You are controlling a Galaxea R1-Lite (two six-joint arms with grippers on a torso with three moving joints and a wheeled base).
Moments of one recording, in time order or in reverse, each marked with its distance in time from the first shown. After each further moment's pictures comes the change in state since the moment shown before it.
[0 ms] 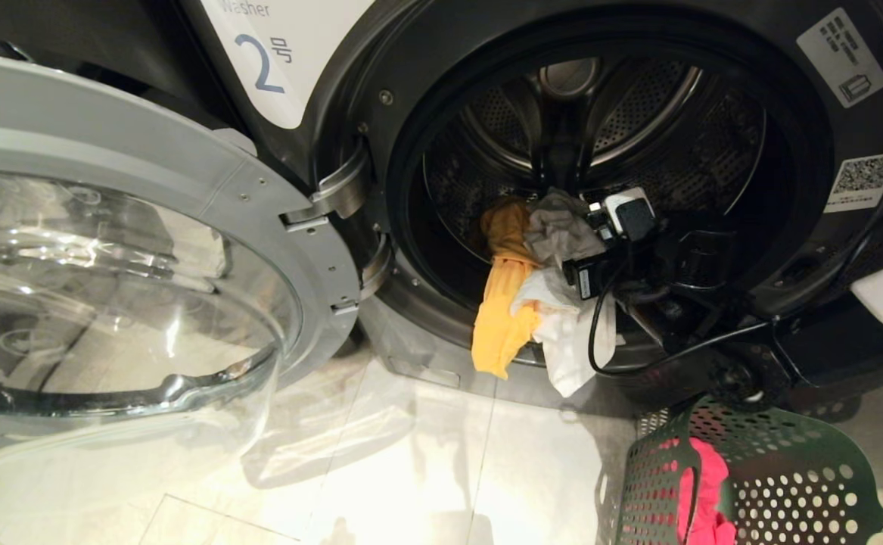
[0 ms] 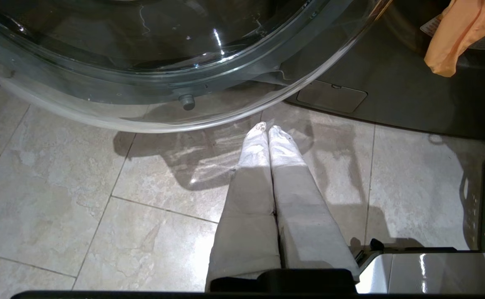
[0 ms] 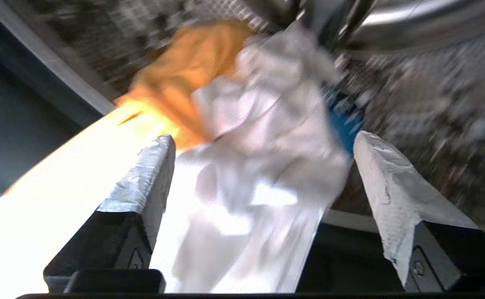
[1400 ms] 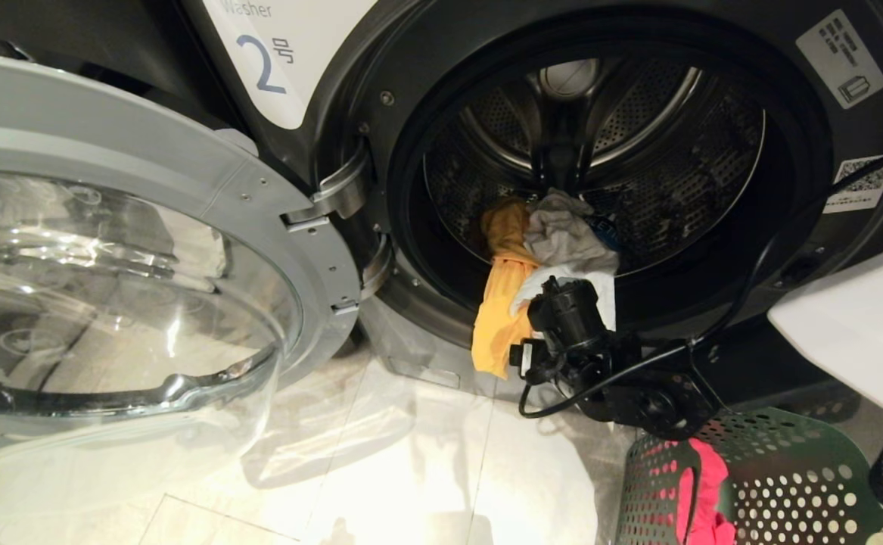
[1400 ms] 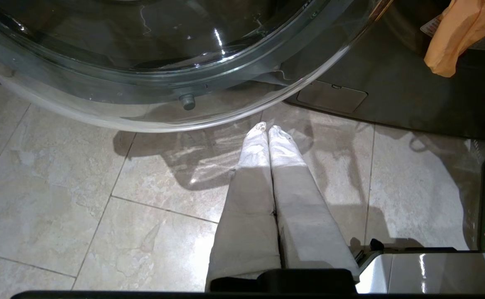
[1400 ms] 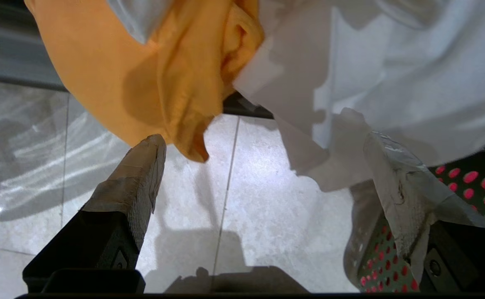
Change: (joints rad) left arm 0.000 0.000 0.000 0.000 0.000 0.000; right arm 0.223 0.106 -0.133 0.653 -0.269 0.728
